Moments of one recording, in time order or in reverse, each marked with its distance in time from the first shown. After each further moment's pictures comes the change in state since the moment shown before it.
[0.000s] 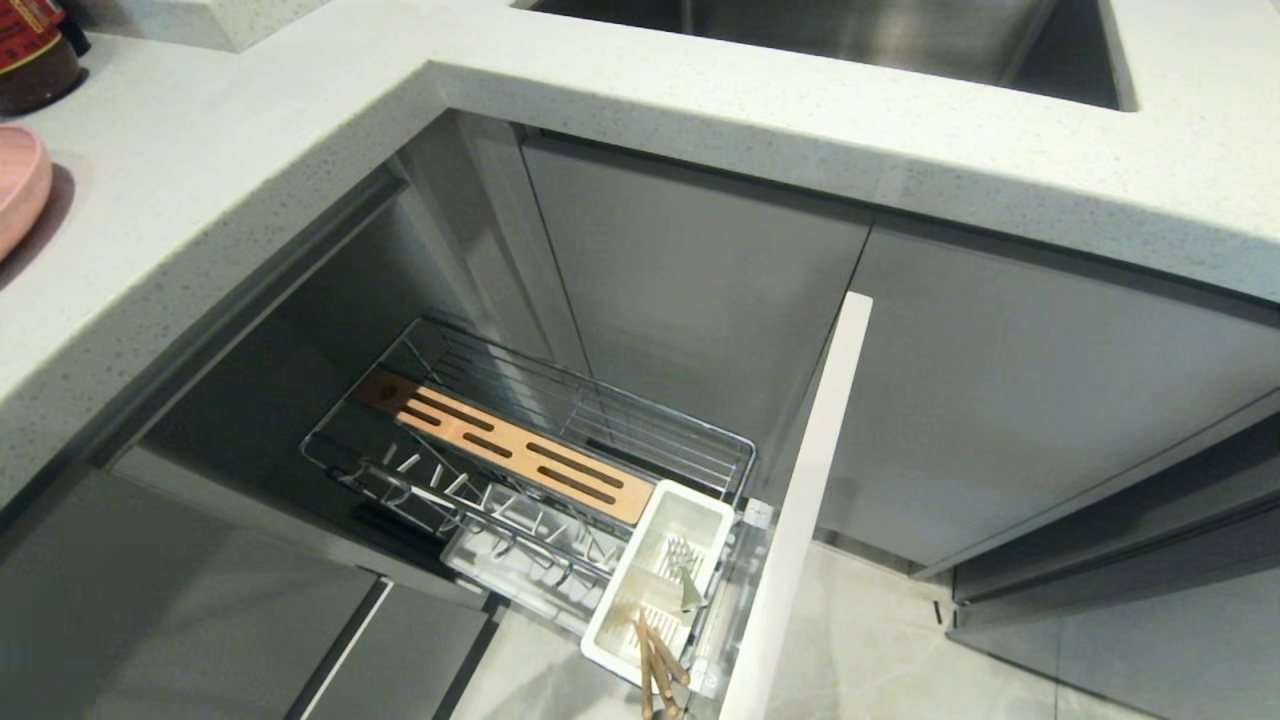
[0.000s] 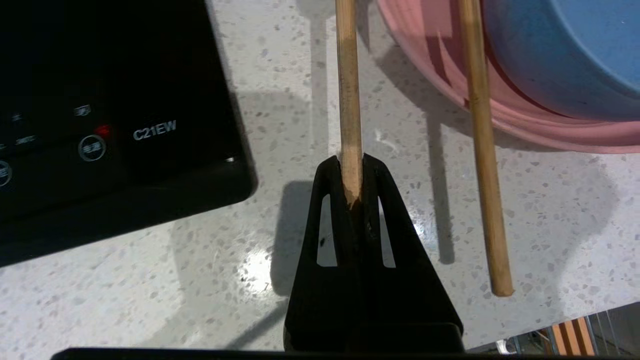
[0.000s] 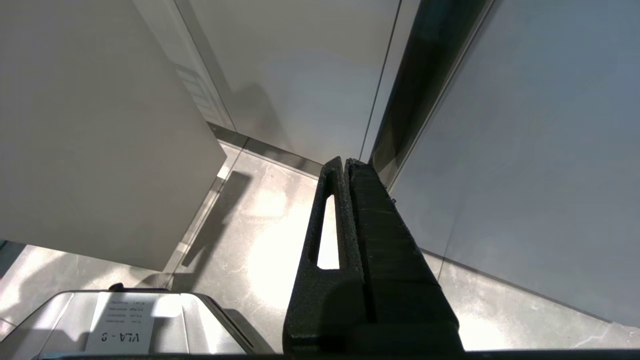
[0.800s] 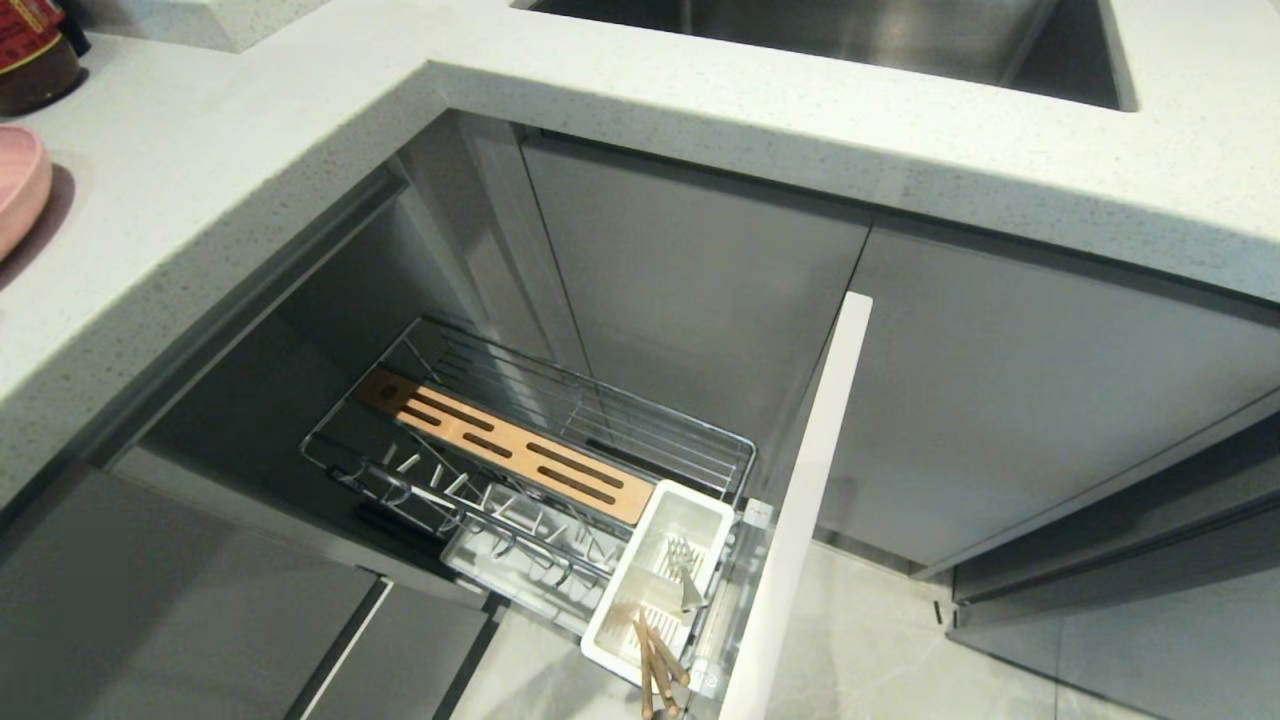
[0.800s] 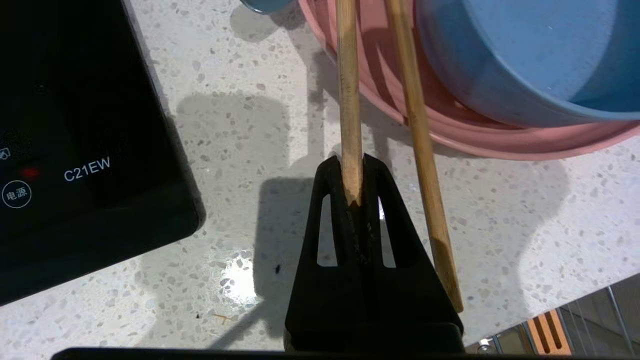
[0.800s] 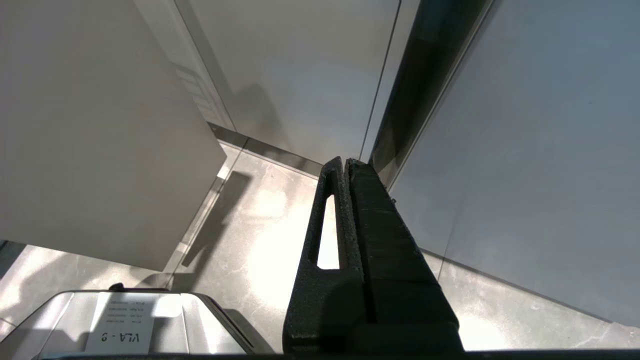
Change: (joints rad) left arm -0.037 0.020 0.010 -0.063 -0.067 -0.003; right arm 0.000 0.000 0.000 0.000 0.000 0.000
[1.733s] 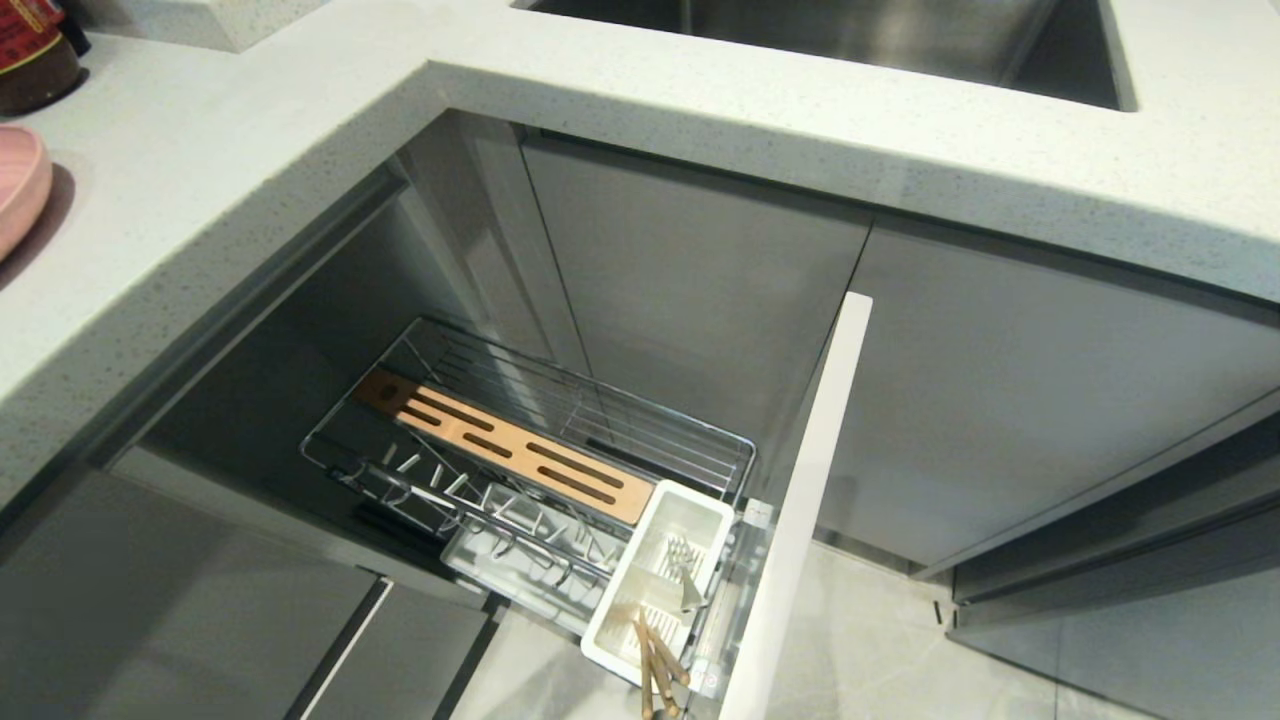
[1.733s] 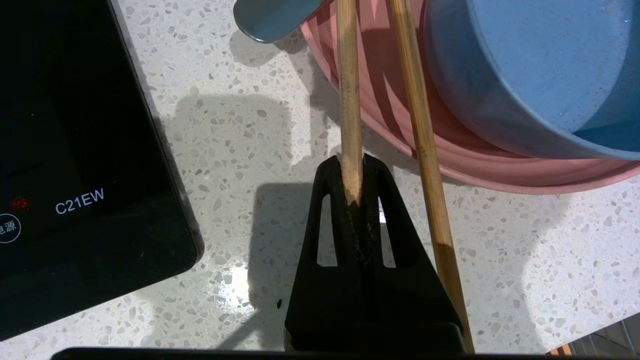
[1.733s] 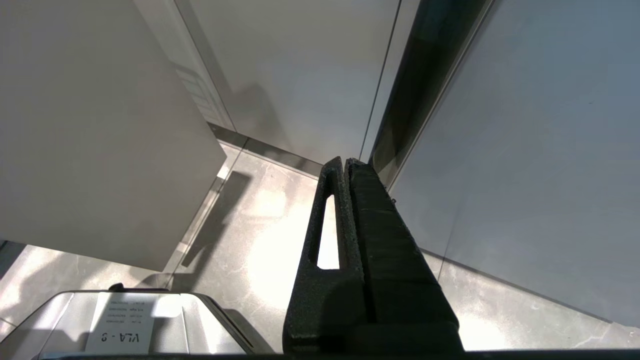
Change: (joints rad) left arm 0.003 0.025 0.027 -0.065 -0.002 -0.002; right arm 0.000 0.000 0.000 0.000 0.000 0.000
